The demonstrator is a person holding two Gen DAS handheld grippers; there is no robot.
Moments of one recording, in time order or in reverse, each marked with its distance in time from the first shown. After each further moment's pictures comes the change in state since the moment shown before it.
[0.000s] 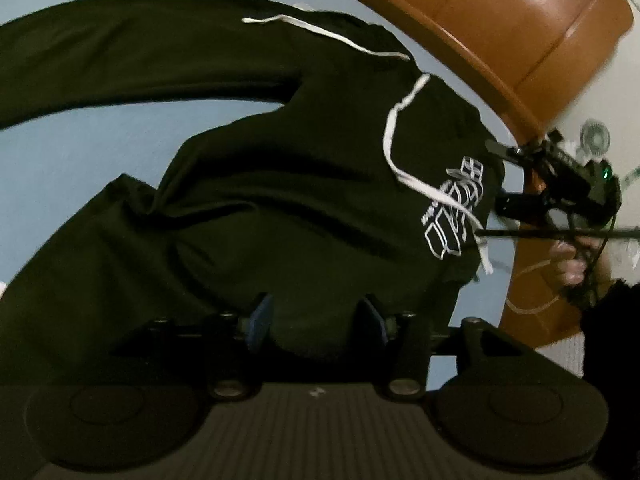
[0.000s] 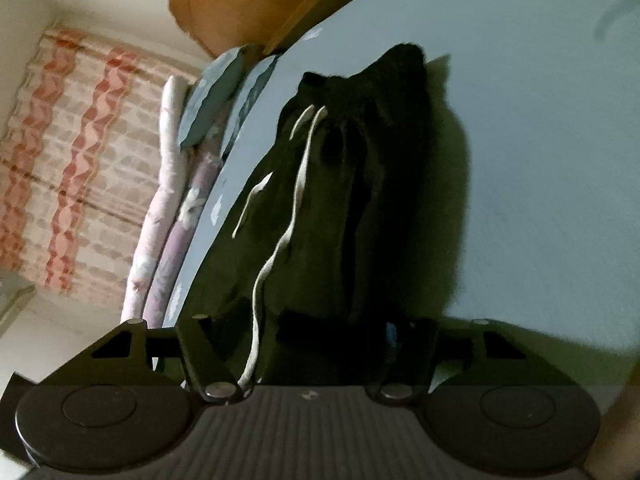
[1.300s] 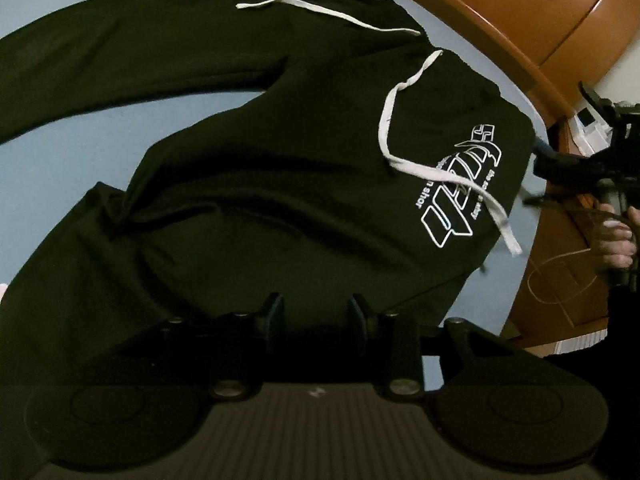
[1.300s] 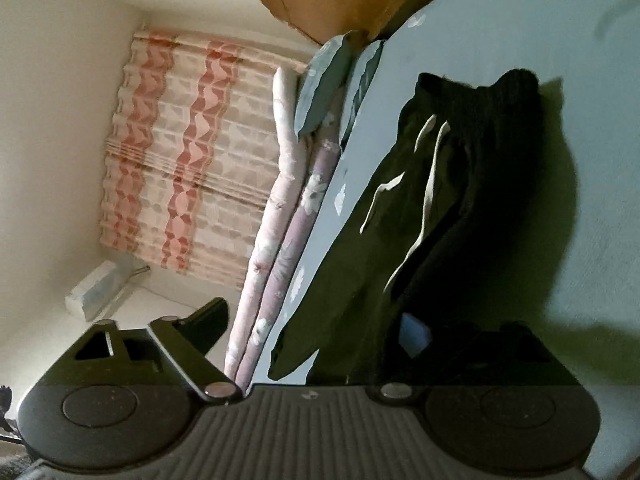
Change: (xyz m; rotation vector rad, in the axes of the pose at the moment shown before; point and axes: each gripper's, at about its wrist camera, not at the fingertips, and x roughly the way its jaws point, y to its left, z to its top) left arm 0.013 -0.042 0.007 0.023 0.091 0.125; right arm -0.028 0.012 0.029 0.004 0.071 0.369
